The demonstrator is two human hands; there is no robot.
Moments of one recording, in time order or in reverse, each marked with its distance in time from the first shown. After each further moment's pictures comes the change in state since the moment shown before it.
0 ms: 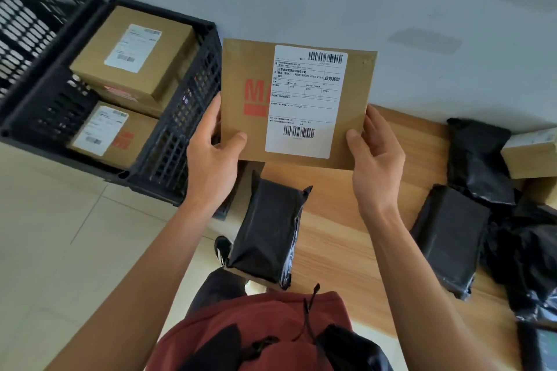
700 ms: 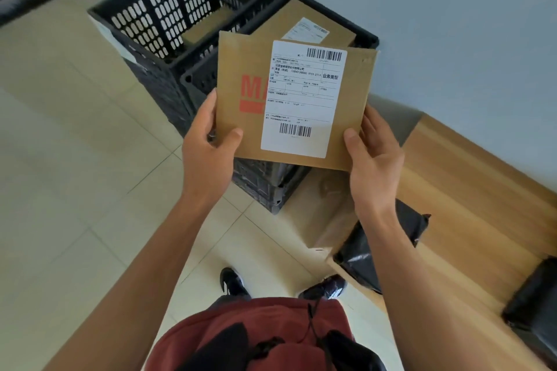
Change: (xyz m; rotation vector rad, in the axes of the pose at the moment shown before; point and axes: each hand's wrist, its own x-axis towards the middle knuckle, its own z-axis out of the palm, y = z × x) left_hand -0.053 -0.058 -0.303 -0.007 0.370 -0.005; right_hand -0.138 -0.018 0.268 -0.005 -0.338 -0.073
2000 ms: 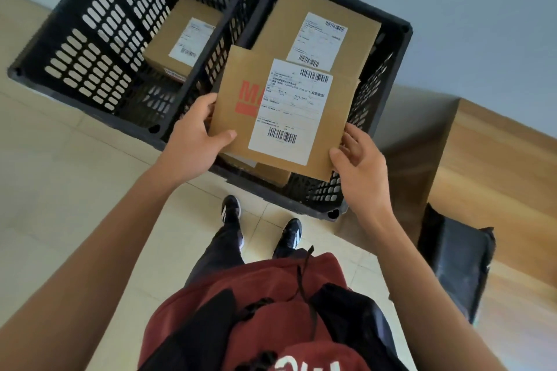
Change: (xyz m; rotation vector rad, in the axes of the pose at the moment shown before) left_hand 0.298 -0.066 -0.042 0.450 -0.590 -0.156; right_hand 0.136 0.052 0.156 -0.289 0.086 0.405
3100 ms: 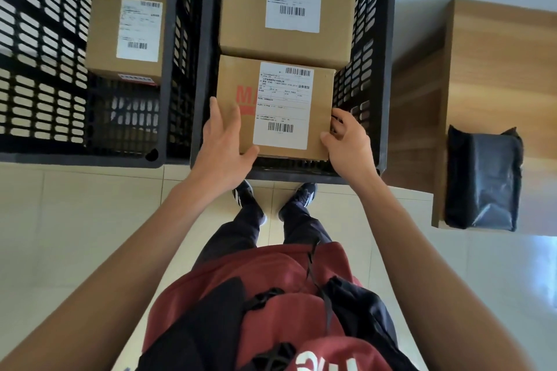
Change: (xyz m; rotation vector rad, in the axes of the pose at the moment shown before) left_hand 0.052 -0.053 0.015 0.534 -0.448 0.072; right_hand 0.021 0.039 0.089 -0.111 0.147 0.372
